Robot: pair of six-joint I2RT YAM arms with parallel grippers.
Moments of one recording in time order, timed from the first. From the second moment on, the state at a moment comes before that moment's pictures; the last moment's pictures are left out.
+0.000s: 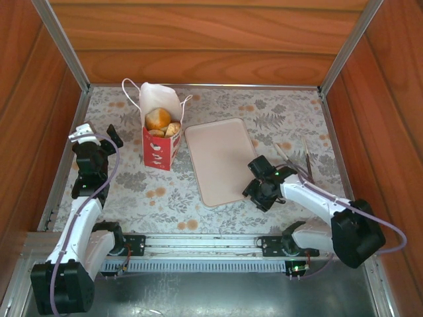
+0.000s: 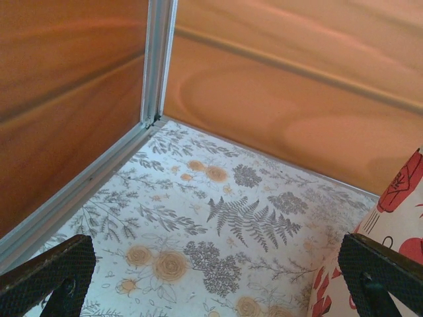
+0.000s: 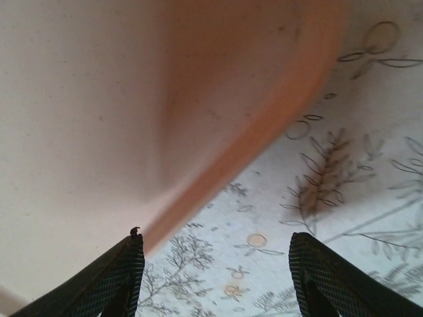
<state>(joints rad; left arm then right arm) 0.03 0.80 0.46 0.15 -0.20 -0.31 0.62 1.23 0.60 -0.76 -0.13 1.22</state>
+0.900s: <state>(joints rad) 0.03 0.77 0.46 0.14 -0.21 -0.30 0.56 1.41 0.66 -0.58 -0.04 1.32</state>
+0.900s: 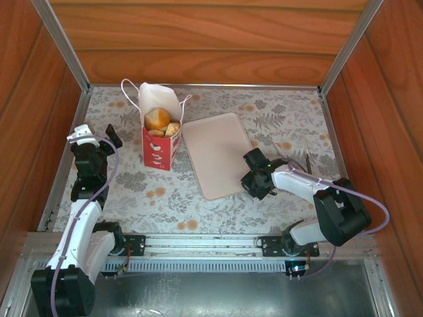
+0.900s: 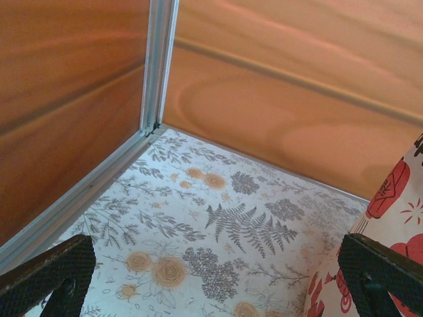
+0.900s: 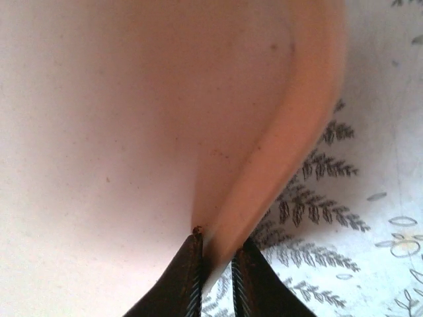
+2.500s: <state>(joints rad) 0.03 0.88 0.49 0.12 -0.17 -0.26 0.41 1.36 0.50 -0.20 -0.03 1.59</state>
